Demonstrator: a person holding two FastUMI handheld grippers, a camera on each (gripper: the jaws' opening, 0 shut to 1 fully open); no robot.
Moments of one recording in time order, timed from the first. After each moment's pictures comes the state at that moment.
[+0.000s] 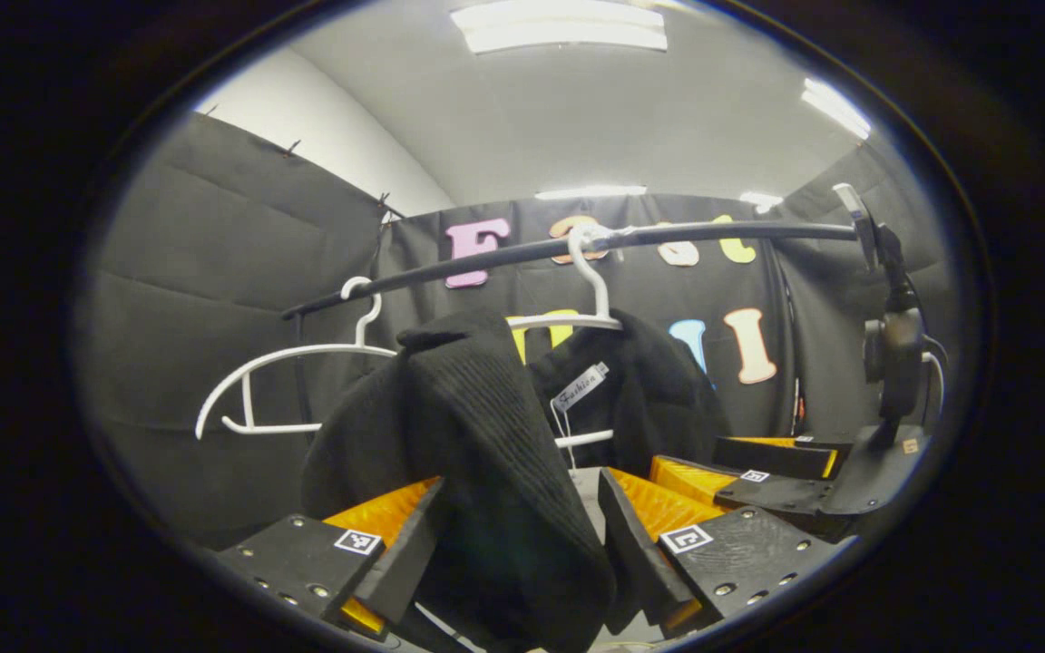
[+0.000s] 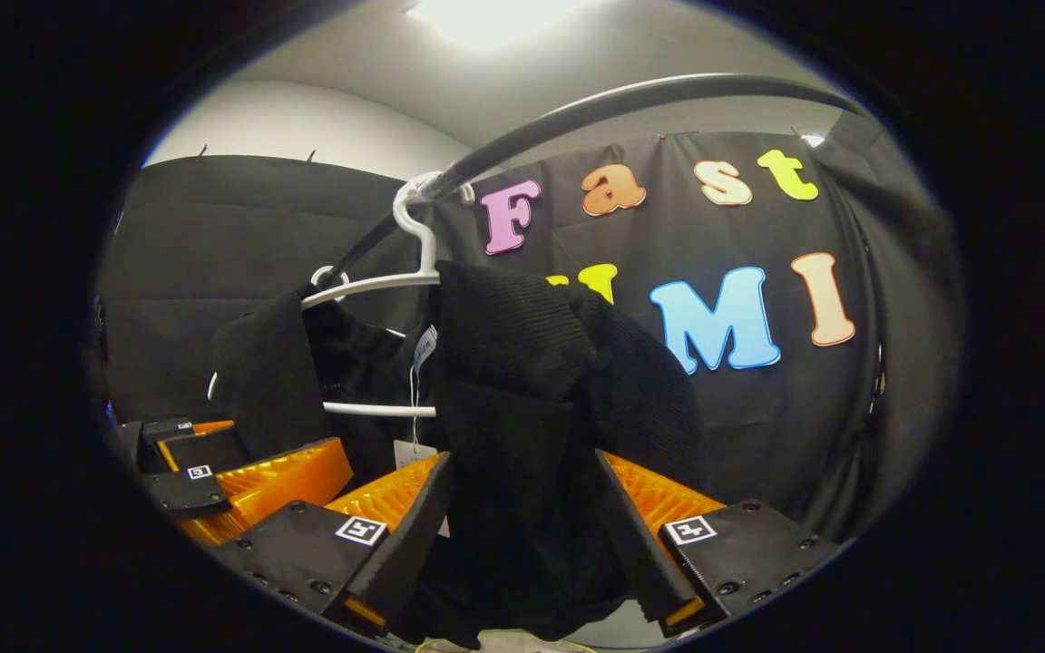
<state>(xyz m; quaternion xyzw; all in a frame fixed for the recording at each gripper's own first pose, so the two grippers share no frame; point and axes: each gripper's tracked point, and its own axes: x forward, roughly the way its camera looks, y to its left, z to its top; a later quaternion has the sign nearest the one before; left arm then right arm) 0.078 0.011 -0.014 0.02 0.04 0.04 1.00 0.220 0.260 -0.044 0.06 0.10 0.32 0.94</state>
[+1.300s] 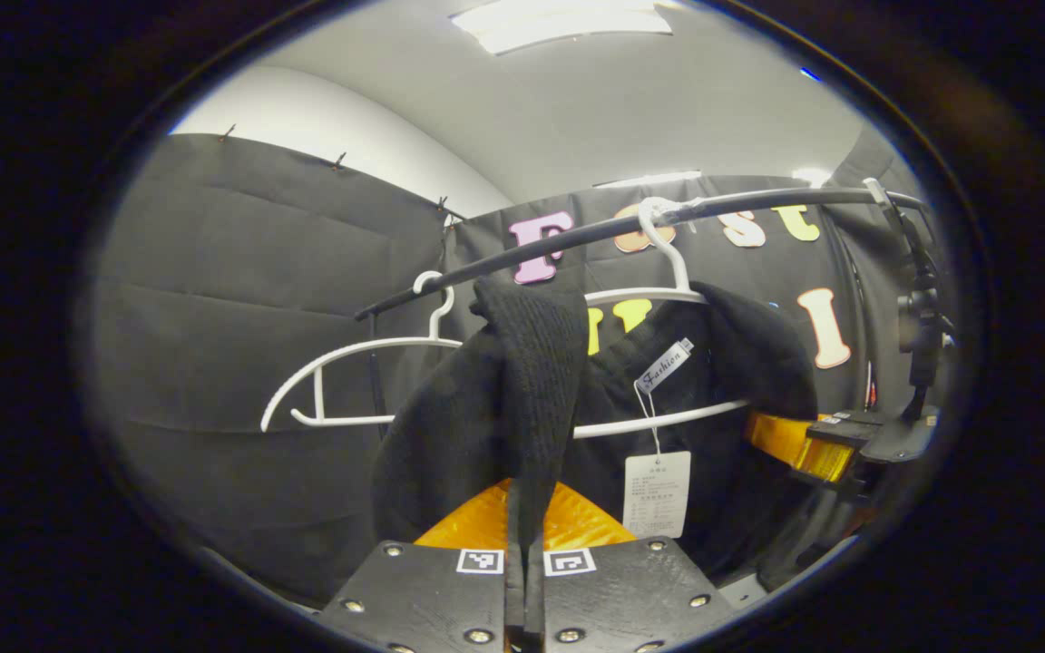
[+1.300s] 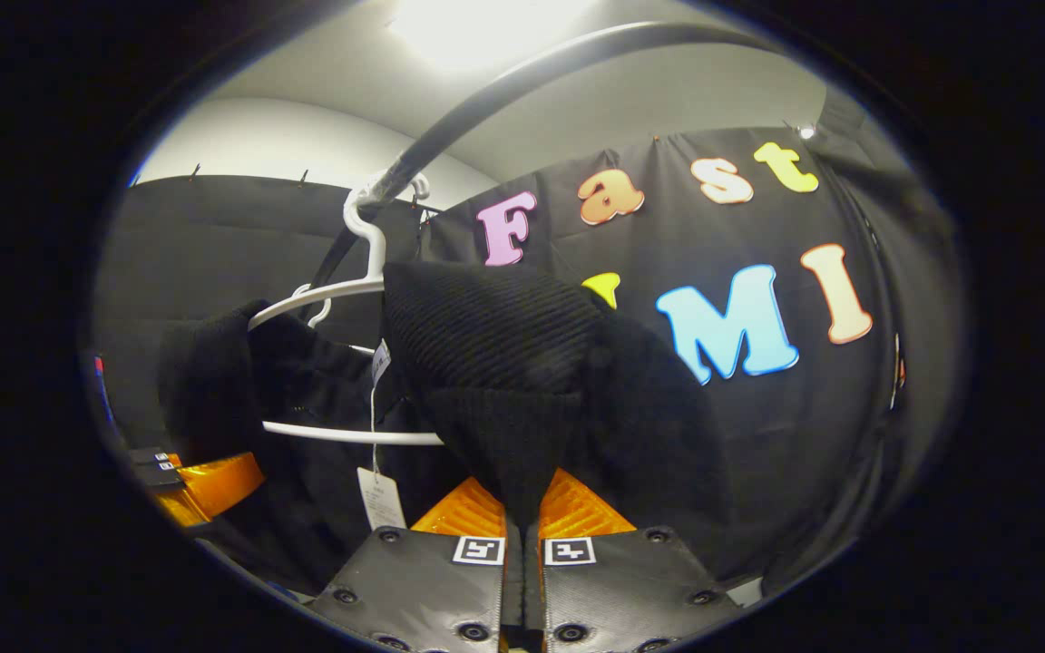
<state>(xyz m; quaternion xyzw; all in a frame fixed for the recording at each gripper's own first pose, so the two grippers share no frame) 0.061 0.059 -0.012 0.05 0.04 0.15 0.99 0.265 0.245 -0.028 0.07 0.03 0.30 0.95</state>
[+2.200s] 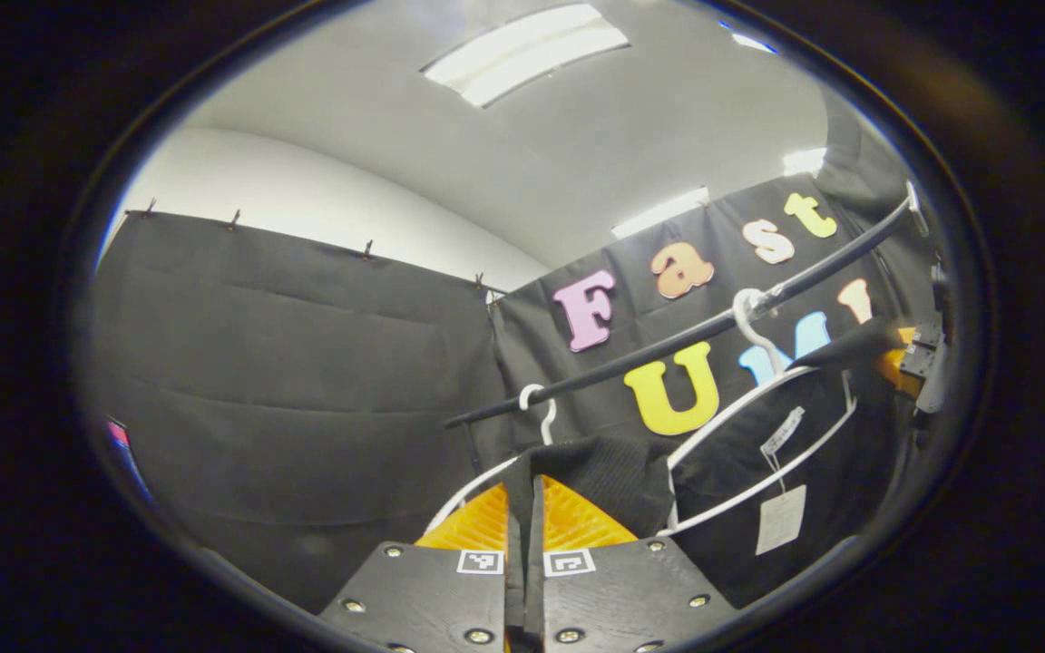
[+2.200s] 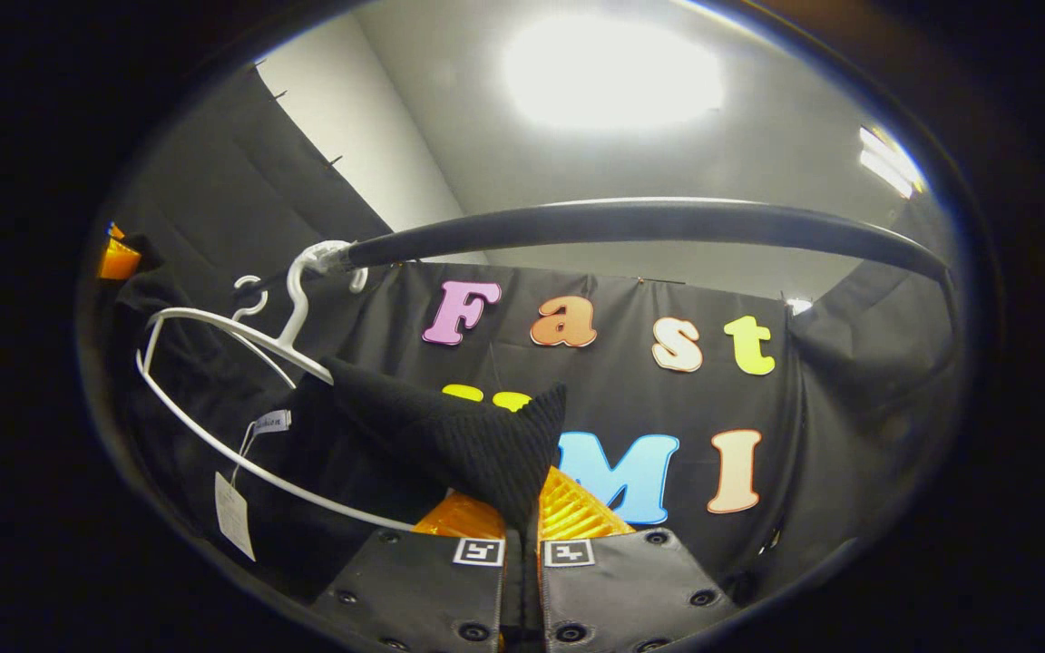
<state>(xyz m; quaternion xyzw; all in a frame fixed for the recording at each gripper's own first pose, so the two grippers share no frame) 0.029 0.152 0.104 0.15 -0.05 0.22 0.96 0.319 0.162 0.050 -0.08 -0.15 0.19 0.97</state>
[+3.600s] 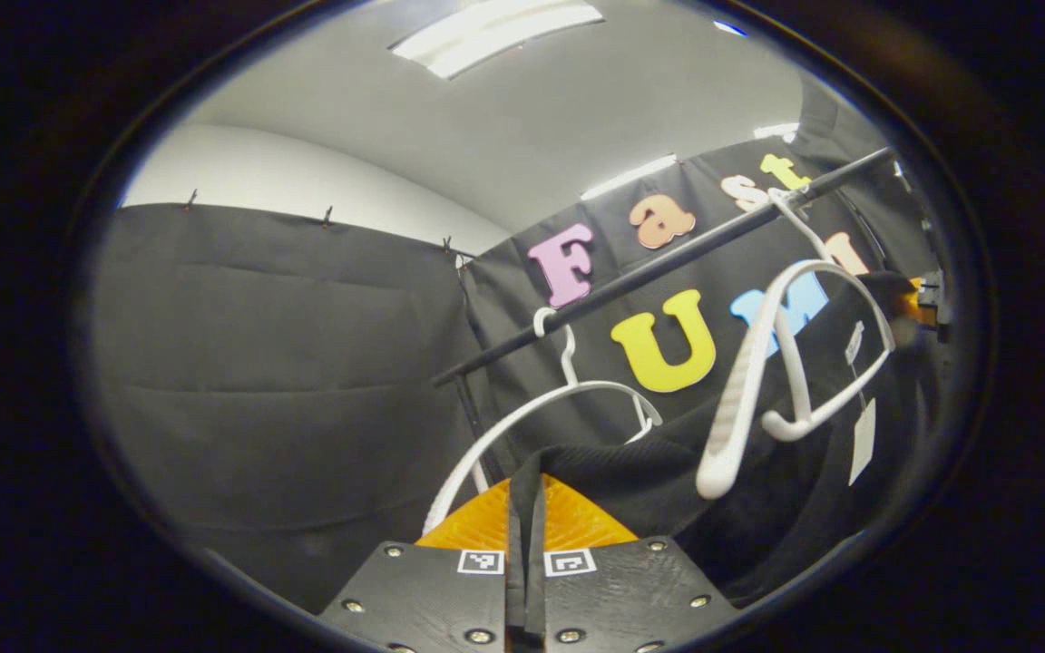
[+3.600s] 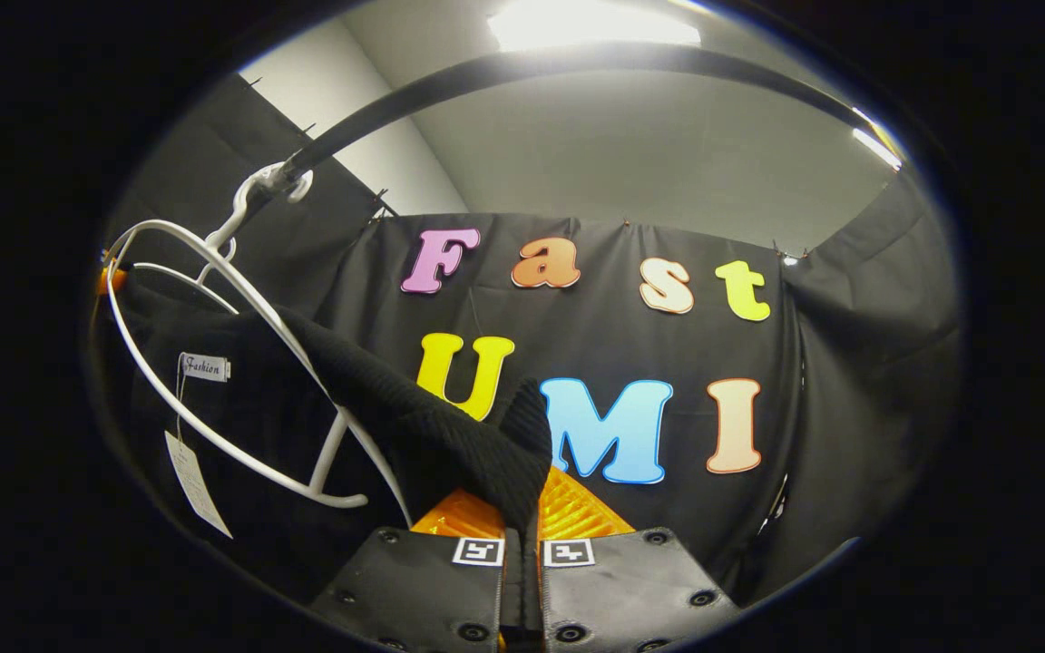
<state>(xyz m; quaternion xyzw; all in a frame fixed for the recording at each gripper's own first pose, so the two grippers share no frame) 0.088 0.227 0.017 0.16 0.02 0.16 0.97 0.356 0.147 -0.022 -0.07 -0.06 0.18 0.98</state>
